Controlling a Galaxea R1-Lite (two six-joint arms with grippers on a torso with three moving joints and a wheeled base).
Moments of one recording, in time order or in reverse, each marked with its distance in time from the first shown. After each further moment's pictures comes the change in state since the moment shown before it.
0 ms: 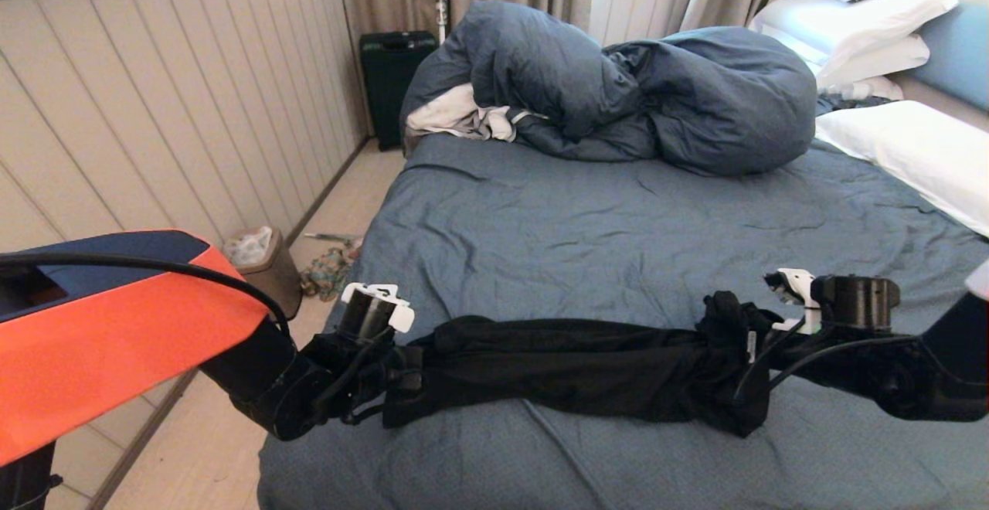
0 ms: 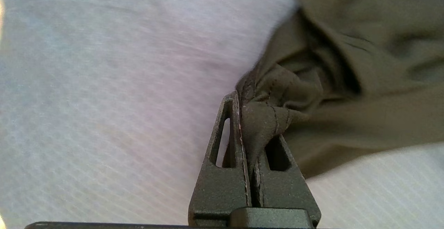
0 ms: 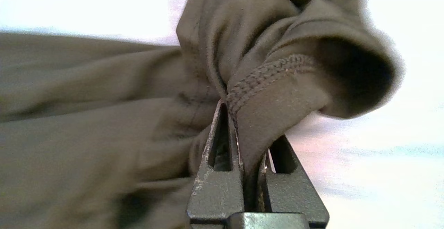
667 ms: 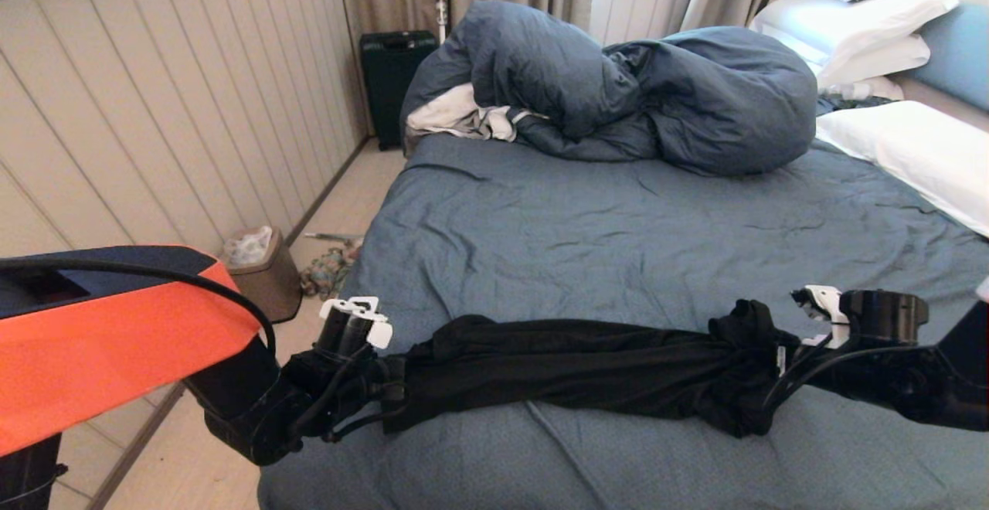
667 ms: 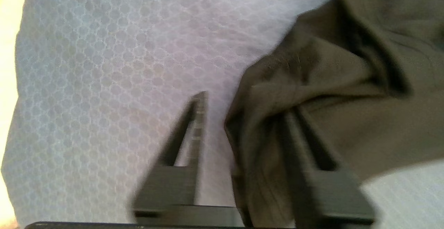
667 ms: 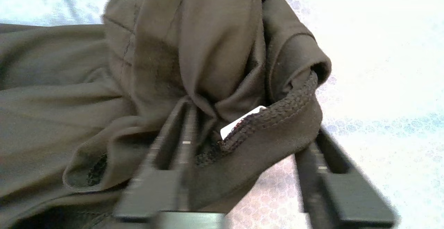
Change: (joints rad) left arm 0.022 0.001 0.131 -0.162 -0.012 0.006; right arm -0.114 0.063 -0.008 0.000 0.007 -0.076
